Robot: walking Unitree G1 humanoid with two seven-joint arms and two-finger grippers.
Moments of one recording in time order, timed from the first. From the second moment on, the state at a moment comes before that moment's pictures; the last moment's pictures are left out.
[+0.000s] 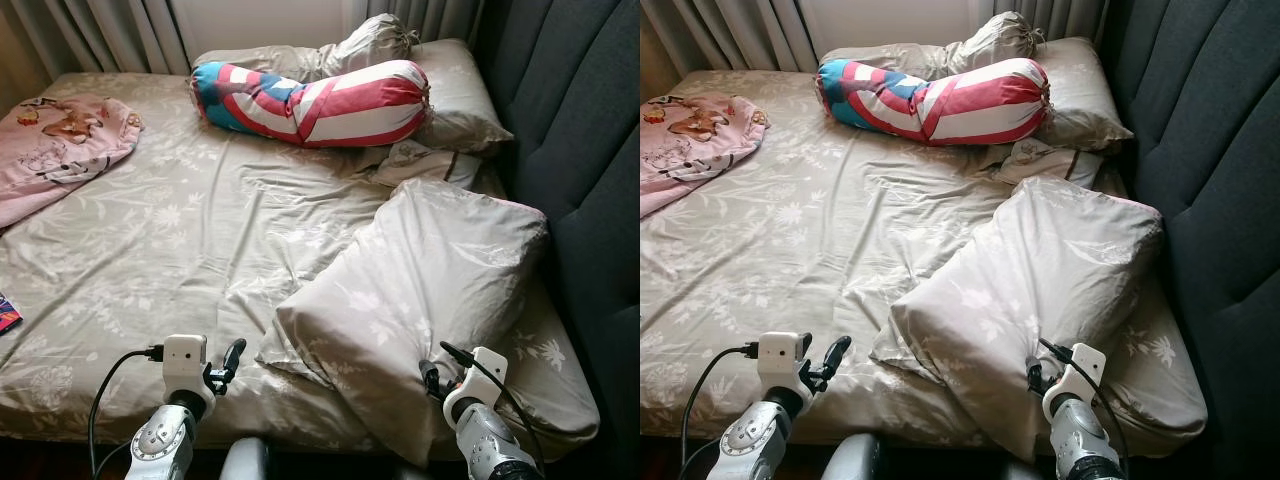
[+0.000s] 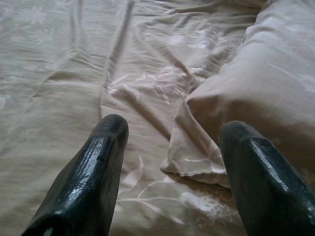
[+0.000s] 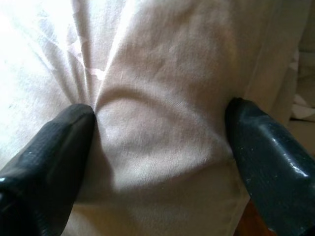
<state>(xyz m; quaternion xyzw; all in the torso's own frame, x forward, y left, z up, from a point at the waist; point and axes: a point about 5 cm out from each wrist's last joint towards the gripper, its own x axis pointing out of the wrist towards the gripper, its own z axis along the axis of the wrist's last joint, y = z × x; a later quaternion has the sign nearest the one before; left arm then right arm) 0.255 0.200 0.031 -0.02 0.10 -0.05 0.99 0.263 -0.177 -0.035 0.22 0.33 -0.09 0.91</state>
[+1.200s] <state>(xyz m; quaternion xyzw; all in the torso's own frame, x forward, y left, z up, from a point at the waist) 0.253 0.204 0.044 -0.01 0.09 -0.06 0.99 0.255 -0.164 -0.041 0.20 0.34 -0.06 0.92</state>
